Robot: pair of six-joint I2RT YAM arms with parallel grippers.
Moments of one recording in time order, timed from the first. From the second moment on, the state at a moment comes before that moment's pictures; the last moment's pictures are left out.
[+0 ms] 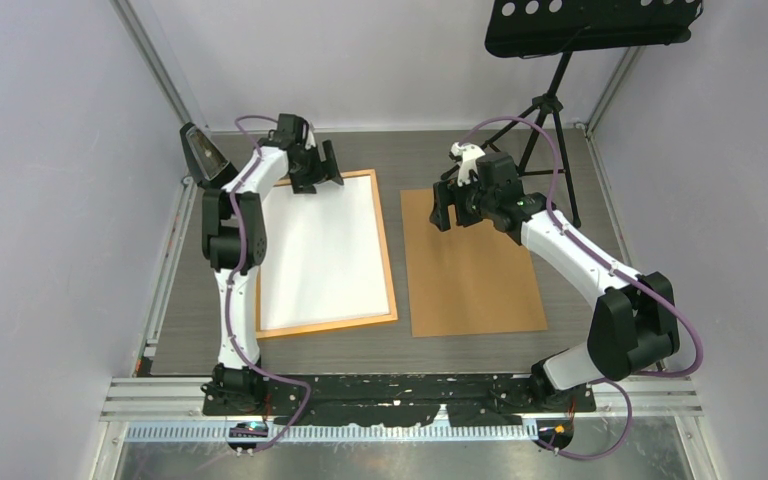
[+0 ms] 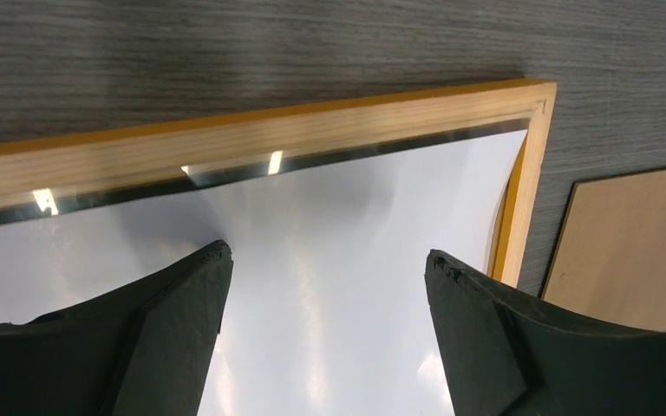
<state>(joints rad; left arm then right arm) -0.14 2.32 1.95 -0.62 0.28 -0.39 0.38 1.46 1.11 -0.33 -0.20 0.08</state>
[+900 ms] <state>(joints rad) -0.18 1.99 1.69 -0.59 0.19 -0.32 0.39 1.65 1.25 -0.33 -0.24 0.08</state>
